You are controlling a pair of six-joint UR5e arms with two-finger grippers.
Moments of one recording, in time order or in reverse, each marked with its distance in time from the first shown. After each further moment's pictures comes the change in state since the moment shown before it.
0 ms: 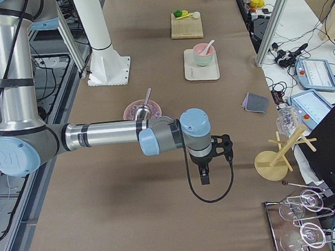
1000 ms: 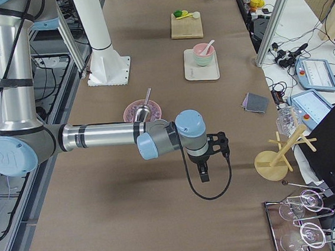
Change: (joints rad) left arm 0.001 0.048 -0.056 -0.013 -0.043 -0.092; right arm -0.039 -0.036 -0.002 0.105 0.006 -0.003
